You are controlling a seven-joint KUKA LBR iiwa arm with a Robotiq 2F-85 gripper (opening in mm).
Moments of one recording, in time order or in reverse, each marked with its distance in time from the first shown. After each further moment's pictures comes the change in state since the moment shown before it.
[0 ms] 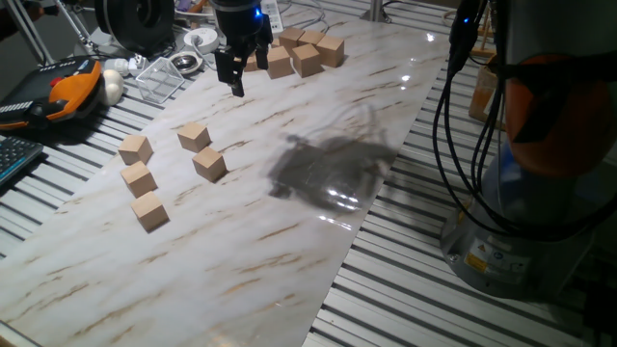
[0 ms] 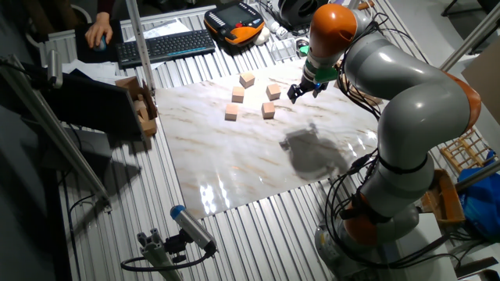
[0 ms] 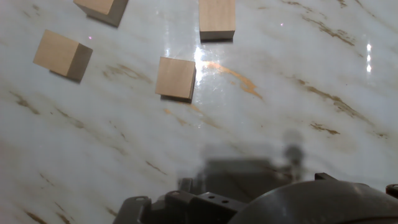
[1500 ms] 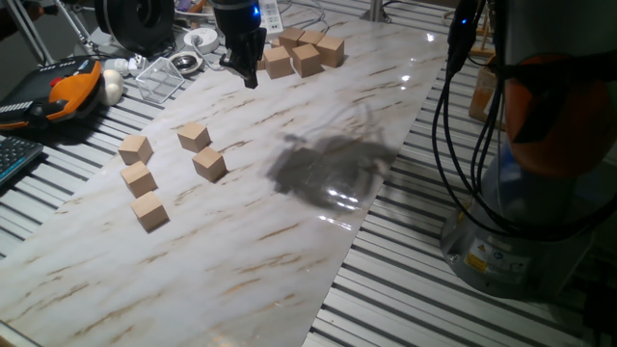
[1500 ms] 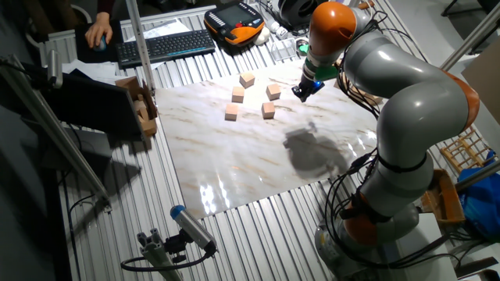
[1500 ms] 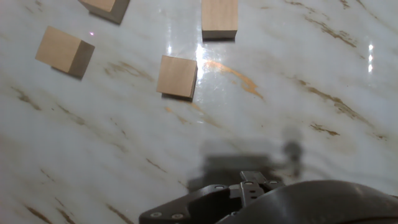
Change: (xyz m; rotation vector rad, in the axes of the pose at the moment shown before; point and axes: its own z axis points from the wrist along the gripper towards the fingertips) arm -0.002 0.000 -0.002 -0.001 0.012 -0.018
